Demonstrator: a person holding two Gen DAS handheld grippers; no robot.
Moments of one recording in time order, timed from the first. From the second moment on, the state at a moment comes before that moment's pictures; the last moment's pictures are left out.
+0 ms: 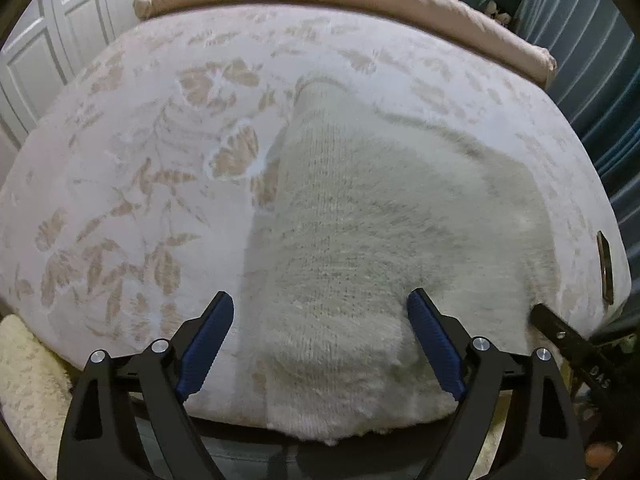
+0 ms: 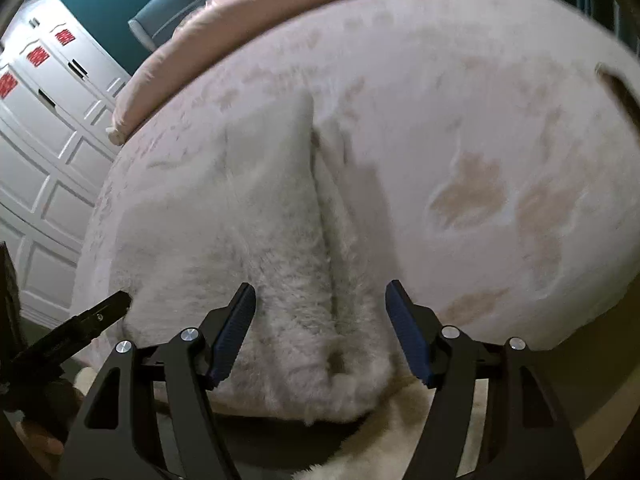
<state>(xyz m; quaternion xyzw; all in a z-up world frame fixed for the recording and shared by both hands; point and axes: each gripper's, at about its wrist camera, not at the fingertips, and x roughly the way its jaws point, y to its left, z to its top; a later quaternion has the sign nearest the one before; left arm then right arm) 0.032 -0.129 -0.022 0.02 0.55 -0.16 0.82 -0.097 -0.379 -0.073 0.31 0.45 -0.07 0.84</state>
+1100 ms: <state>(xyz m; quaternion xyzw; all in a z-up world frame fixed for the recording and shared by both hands) 0.065 -0.159 -0.040 -0.01 0.56 -0.22 0.80 -0.036 -0.401 -0.093 0.38 0.42 0.01 0.83</state>
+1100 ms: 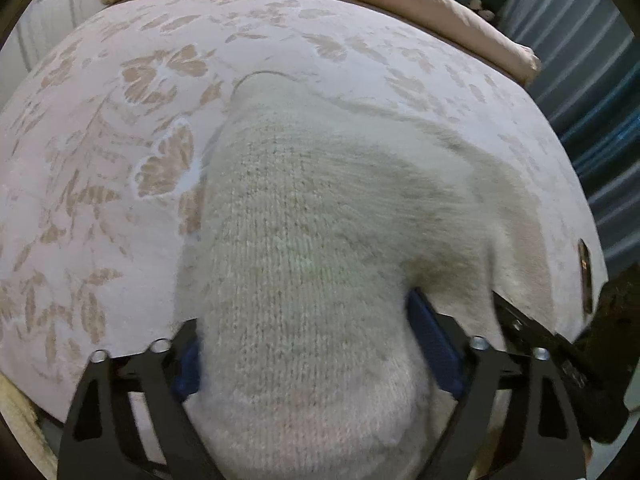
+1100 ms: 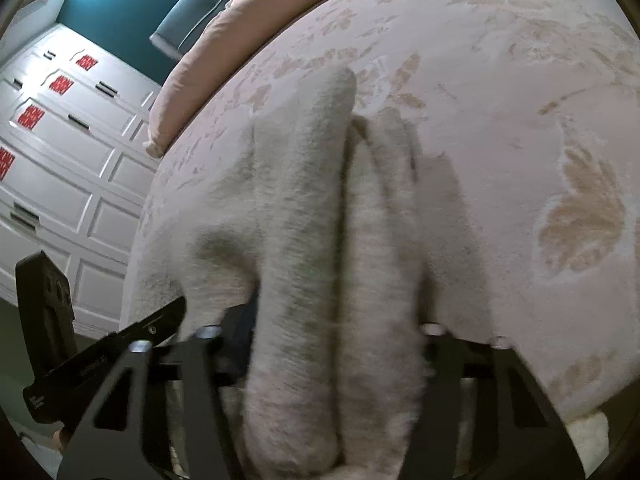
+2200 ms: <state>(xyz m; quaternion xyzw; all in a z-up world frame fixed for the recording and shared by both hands) 0.056 -0.029 0.200 -0.05 0.31 -0.34 0.89 -0.033 -0.300 0.143 0.29 0.19 0.08 0.93</state>
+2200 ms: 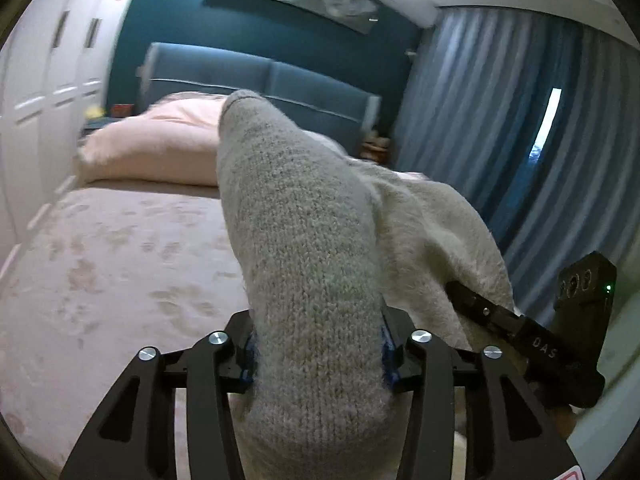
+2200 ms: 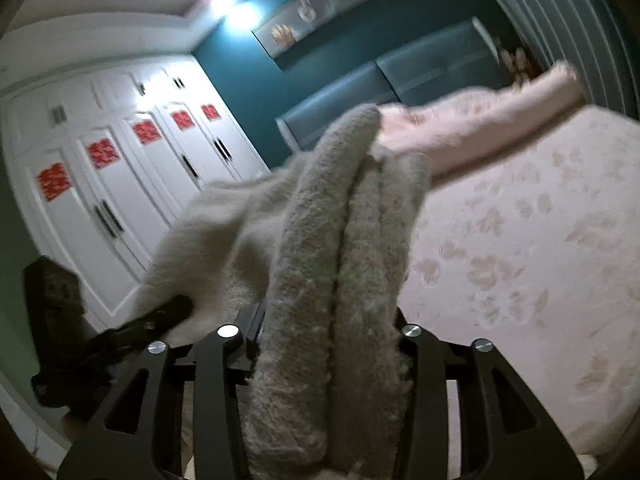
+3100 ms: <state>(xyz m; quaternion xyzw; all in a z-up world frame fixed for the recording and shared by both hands) 0.199 0.029 -0.052 -0.20 0.53 -0.21 0.80 0.131 -0.264 -0.083 0.32 0.46 0.04 0.83</state>
